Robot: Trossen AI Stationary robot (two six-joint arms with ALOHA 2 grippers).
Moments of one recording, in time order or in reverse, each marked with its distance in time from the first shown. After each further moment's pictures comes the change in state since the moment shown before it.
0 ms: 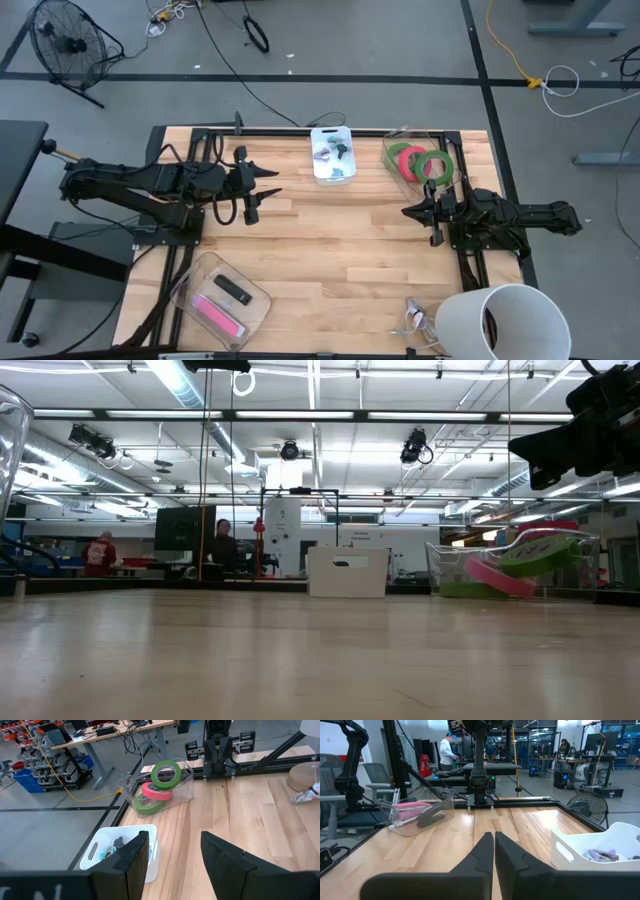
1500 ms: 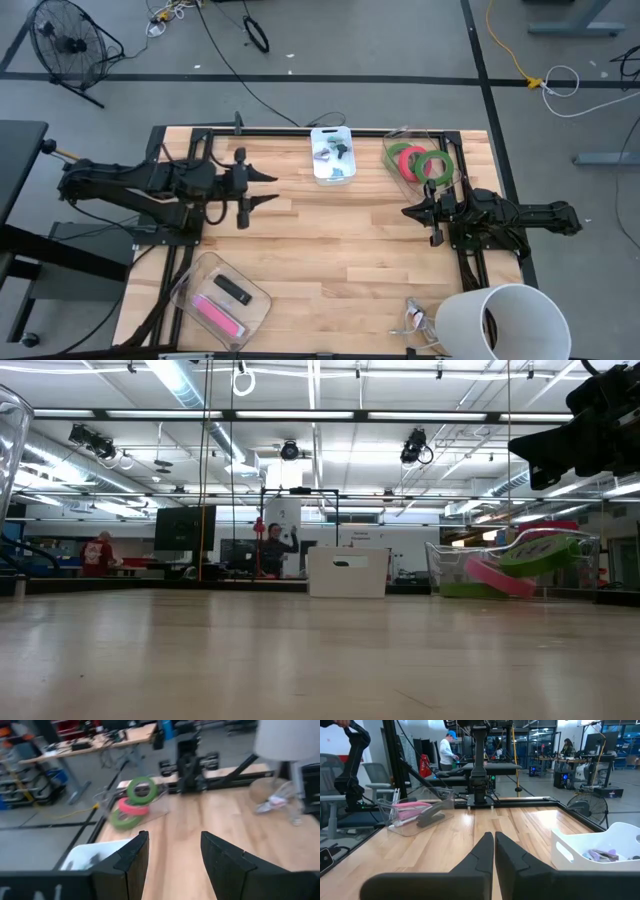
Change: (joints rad) left arm -0.001 -0.040 -0.001 0.025 0.135 0.011; right arm 0.000 0.000 0.000 0.000 0.000 0.000
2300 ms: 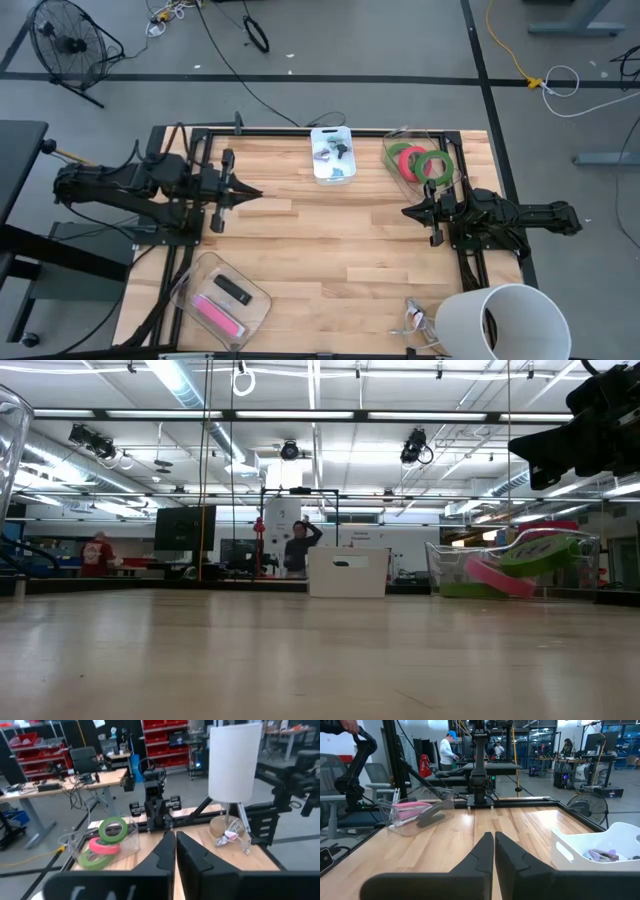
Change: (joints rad) left arm 0.000 -0.180 -0.090 0.131 0.209 0.009; right arm 0.000 0.000 0.000 0.000 0.000 0.000
